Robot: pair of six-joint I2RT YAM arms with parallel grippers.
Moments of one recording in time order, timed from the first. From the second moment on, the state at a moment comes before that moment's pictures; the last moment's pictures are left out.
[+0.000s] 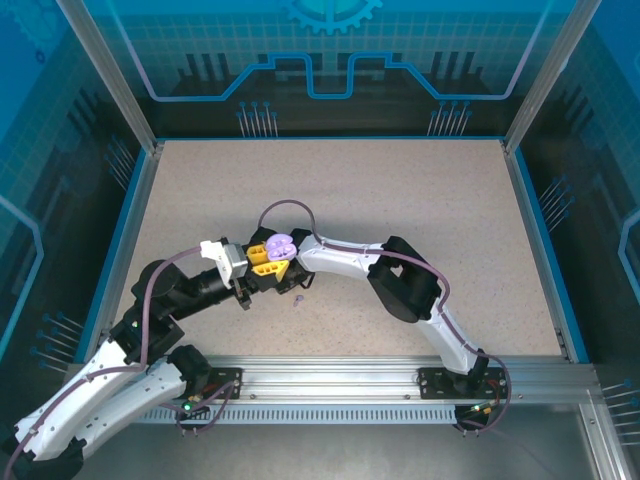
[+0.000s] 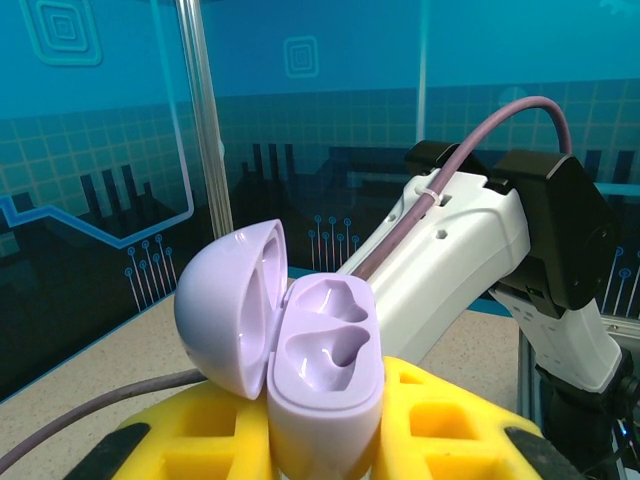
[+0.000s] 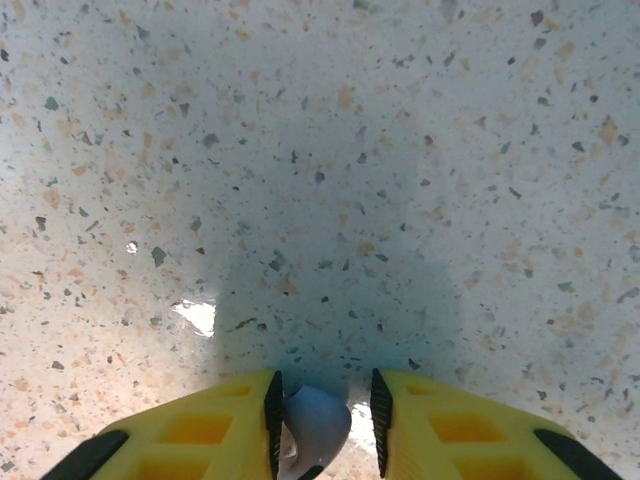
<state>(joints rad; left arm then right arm) -0.69 0.52 0.68 -0.07 0.37 0.02 1.02 2.26 1.77 -0.84 0.07 0.41</state>
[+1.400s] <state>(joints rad) -0.69 0.52 0.68 -0.08 0.36 0.02 1.01 2.15 1.61 -0.80 0.02 0.33</state>
